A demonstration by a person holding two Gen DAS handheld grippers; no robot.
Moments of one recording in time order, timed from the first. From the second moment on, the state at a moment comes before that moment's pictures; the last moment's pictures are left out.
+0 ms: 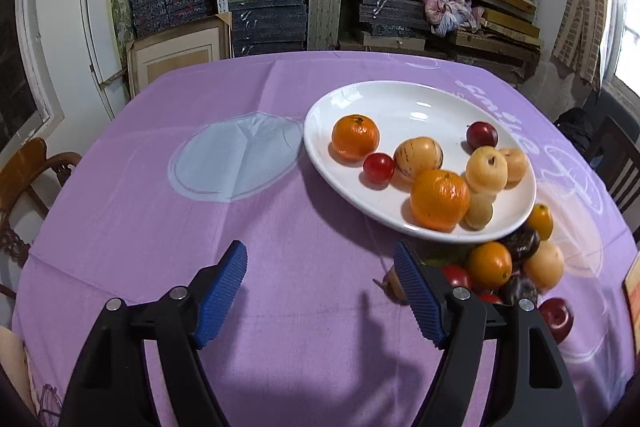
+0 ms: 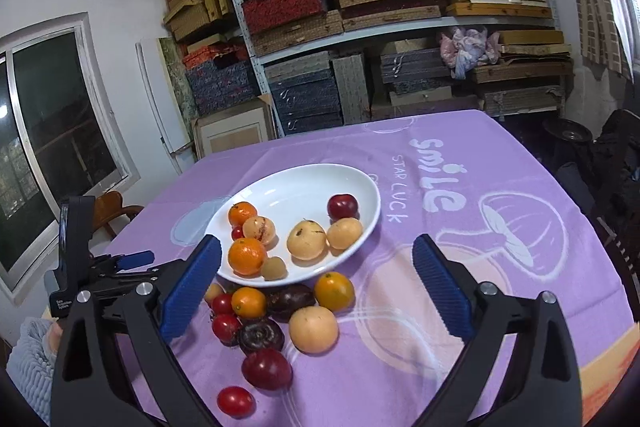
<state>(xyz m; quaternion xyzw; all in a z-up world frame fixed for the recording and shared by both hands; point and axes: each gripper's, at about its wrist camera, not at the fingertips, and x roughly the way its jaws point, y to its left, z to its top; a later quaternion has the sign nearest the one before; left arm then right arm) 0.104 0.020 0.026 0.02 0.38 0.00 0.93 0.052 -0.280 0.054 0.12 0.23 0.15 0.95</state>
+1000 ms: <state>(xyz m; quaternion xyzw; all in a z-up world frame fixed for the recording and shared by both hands) 0.114 -0.002 -0.006 0.07 0.40 -0.06 0.91 0.063 -0.282 0.026 0.13 0.28 0.15 0.94</state>
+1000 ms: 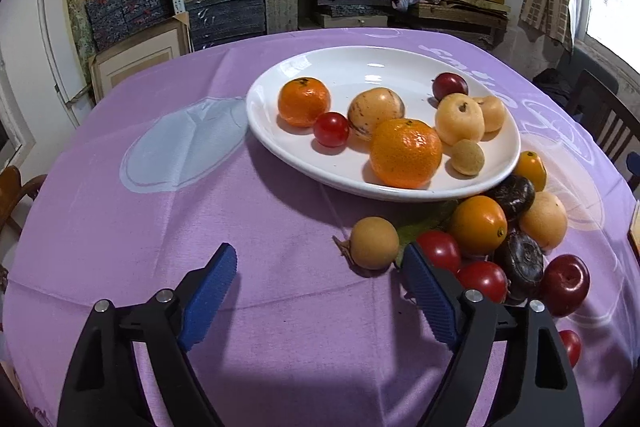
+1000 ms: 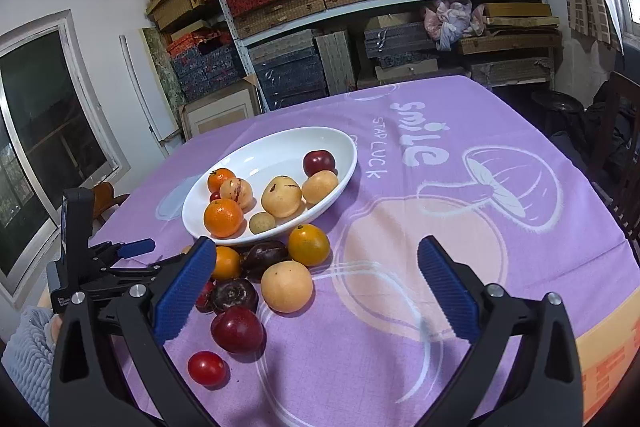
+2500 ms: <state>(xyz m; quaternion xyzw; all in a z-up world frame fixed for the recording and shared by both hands) 0.119 0.011 -0.013 0.04 0.42 -0.07 0.91 0.065 -0.273 0.017 0.12 0.31 0.18 0.93</state>
